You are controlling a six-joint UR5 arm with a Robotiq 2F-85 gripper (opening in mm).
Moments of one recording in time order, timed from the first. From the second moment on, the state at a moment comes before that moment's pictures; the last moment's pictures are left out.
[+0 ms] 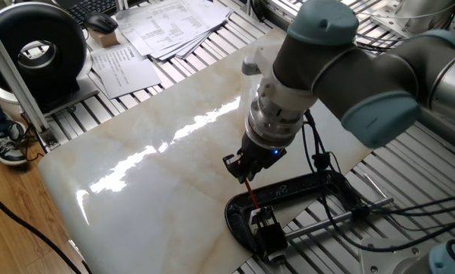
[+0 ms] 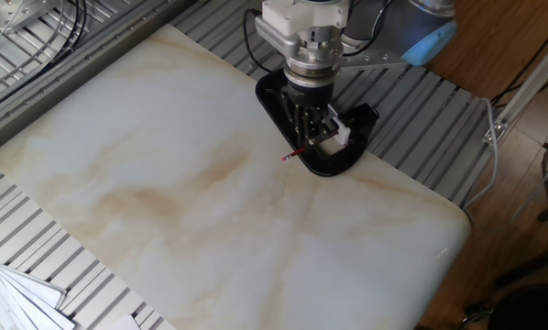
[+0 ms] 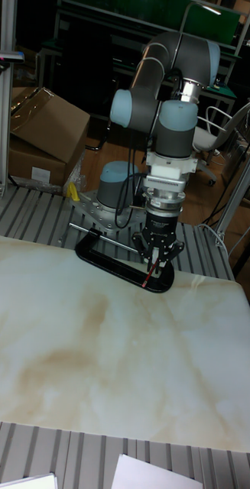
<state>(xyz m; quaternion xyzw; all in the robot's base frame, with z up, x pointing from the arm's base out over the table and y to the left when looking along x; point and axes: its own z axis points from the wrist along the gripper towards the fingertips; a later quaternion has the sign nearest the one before) 0.390 0.115 0.078 0.13 0.99 0.08 0.05</state>
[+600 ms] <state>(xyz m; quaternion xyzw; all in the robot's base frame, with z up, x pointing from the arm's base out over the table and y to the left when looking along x) 0.412 0.095 0.098 0.08 0.99 0.04 0.06</state>
